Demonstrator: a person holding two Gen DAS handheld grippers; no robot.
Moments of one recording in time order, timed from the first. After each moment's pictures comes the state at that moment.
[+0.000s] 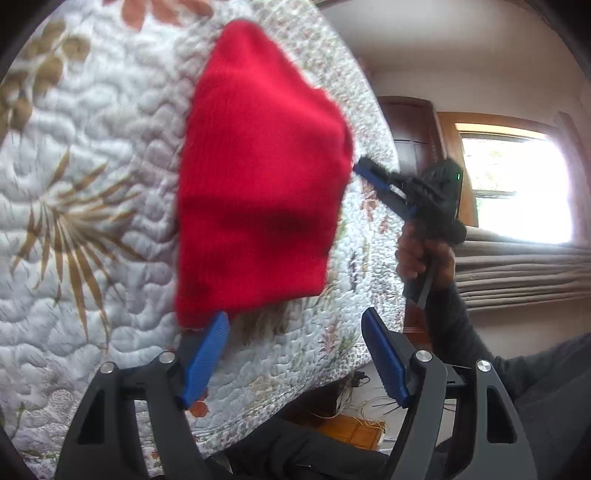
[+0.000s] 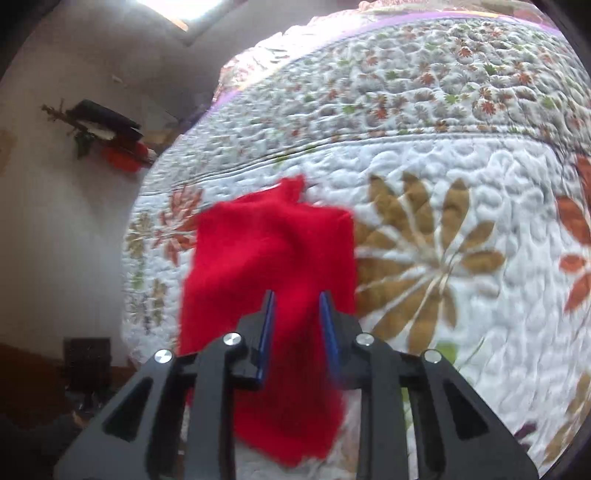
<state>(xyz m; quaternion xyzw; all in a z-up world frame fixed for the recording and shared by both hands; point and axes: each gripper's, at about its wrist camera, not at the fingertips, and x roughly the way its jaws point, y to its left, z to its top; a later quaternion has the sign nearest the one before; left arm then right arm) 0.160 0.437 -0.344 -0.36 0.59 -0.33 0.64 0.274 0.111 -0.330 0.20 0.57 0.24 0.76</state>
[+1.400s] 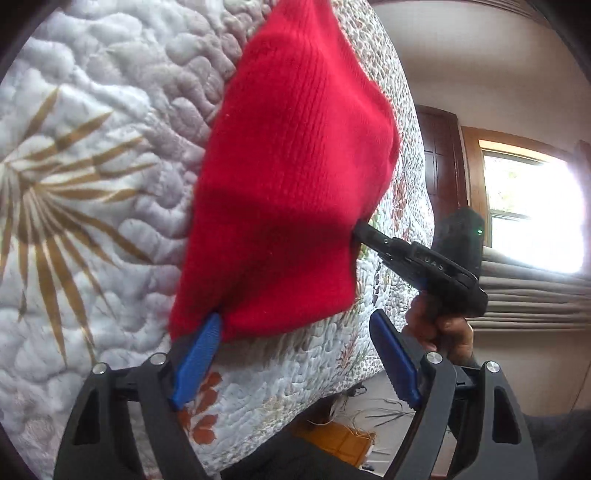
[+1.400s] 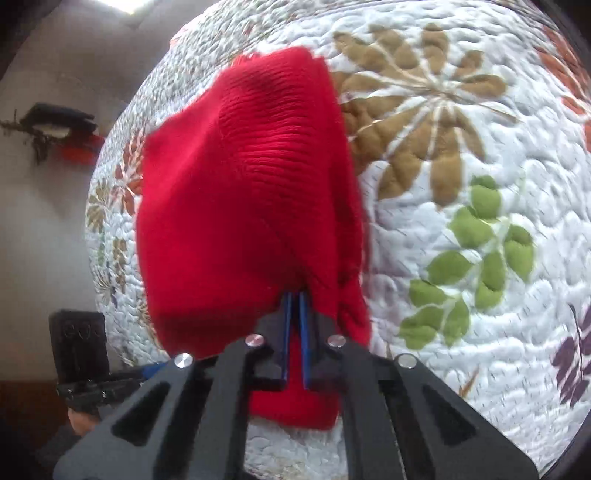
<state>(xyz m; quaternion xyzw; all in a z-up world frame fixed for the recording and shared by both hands) 0.147 0.432 -0.392 -0.38 0.63 -0.26 0.62 0.229 0.113 -0.379 0.20 0.65 0.15 0.72</state>
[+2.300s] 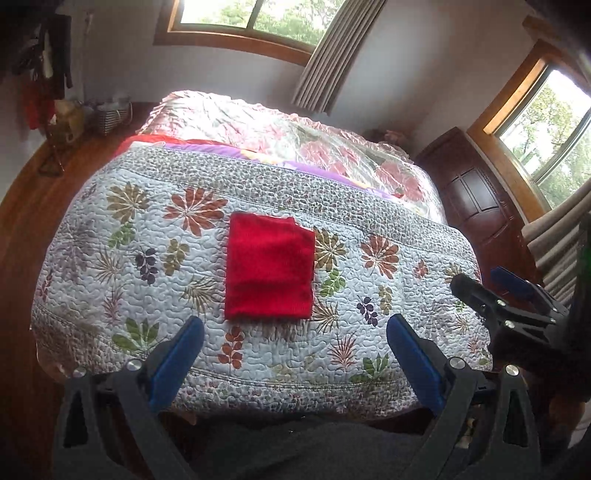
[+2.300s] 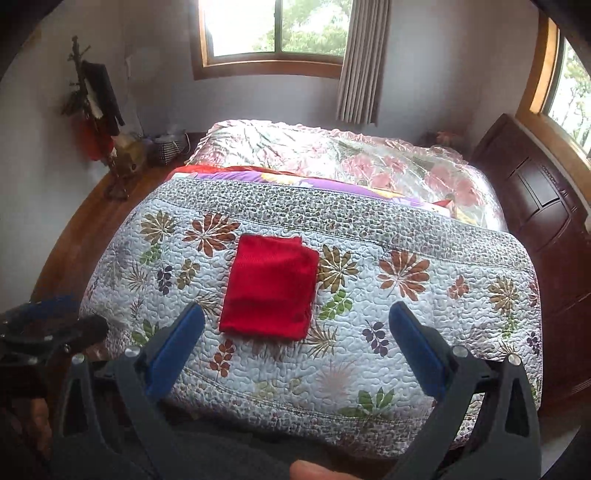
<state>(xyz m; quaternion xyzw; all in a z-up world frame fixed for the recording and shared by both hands) -0.015 0.365 0.029 -0.12 0.49 -0.09 0.86 0.001 0.162 0.032 -0.04 0.44 0.06 0.89</state>
